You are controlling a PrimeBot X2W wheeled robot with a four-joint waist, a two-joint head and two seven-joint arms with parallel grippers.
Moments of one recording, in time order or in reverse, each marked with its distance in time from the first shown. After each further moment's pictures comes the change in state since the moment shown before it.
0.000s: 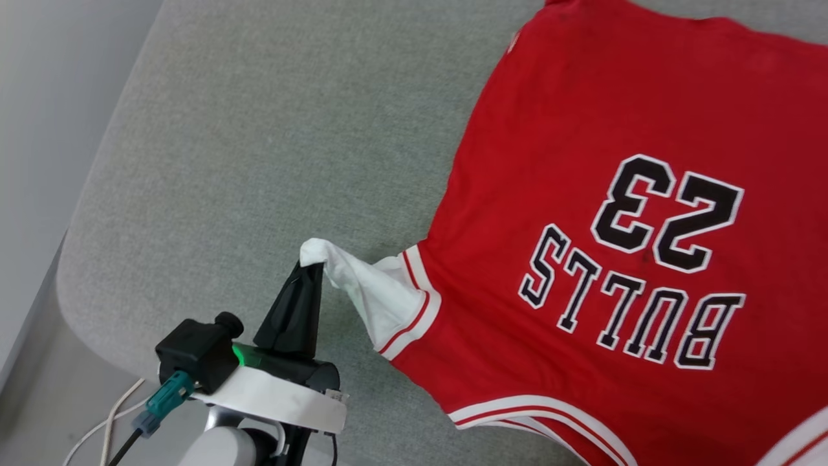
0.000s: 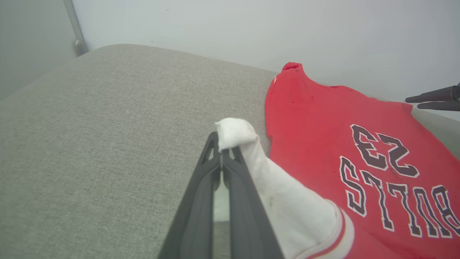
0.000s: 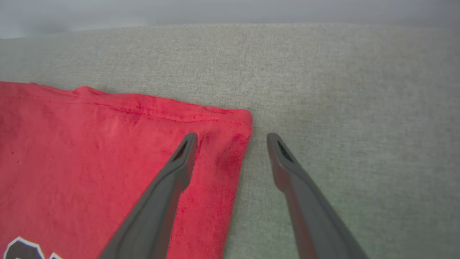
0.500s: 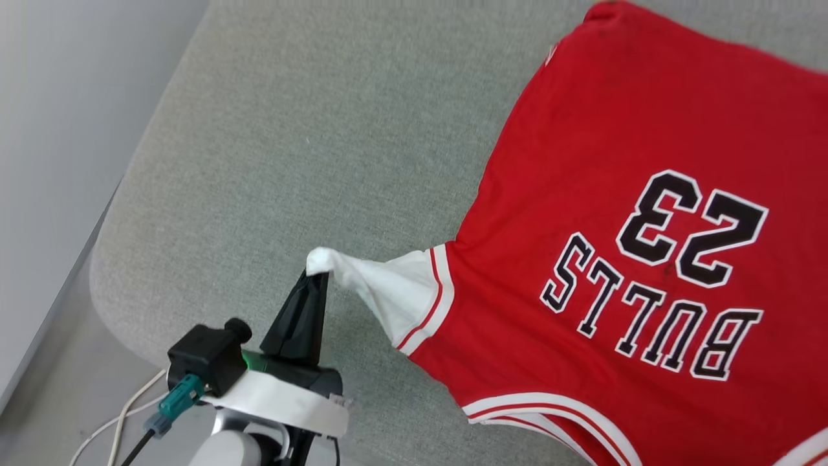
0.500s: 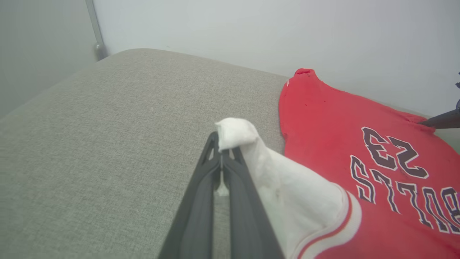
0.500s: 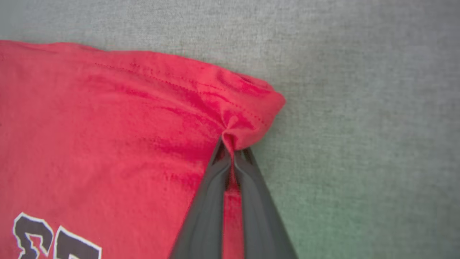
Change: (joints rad) left arm 0.008 -0.088 0.066 0.088 0.070 -0.082 -0.001; right arm -0.008 0.060 -0.167 0.129 -0.132 0.000 0.139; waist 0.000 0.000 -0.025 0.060
